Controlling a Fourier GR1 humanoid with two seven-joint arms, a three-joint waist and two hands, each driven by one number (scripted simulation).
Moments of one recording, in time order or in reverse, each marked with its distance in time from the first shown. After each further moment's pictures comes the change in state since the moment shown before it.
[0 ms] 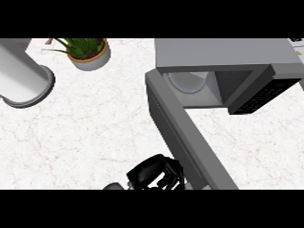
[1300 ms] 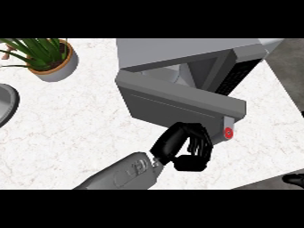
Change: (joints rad) left arm -0.464 0.011 -0.278 0.118 0.500 0.553 -0.045; right arm -0.073 -0.053 0.129 -0.303 -0.089 0.091 0.165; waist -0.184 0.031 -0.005
